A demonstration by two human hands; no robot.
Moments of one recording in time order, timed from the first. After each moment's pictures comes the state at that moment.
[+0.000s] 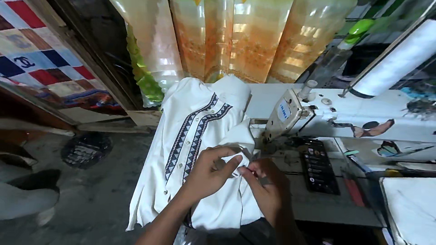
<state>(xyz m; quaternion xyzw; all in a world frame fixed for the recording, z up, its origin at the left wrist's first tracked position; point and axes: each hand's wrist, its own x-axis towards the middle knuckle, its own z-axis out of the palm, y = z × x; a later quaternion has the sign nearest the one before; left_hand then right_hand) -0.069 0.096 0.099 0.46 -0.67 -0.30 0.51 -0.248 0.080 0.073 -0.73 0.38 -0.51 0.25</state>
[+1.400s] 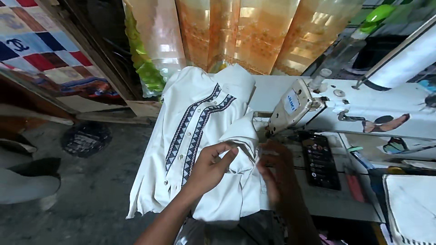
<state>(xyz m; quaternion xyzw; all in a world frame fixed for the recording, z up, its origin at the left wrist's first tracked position) -0.077 0.107 0.088 0.51 -0.54 -0.40 0.53 -0.274 0.068 0.066 -0.79 0.31 -0.48 0.24</state>
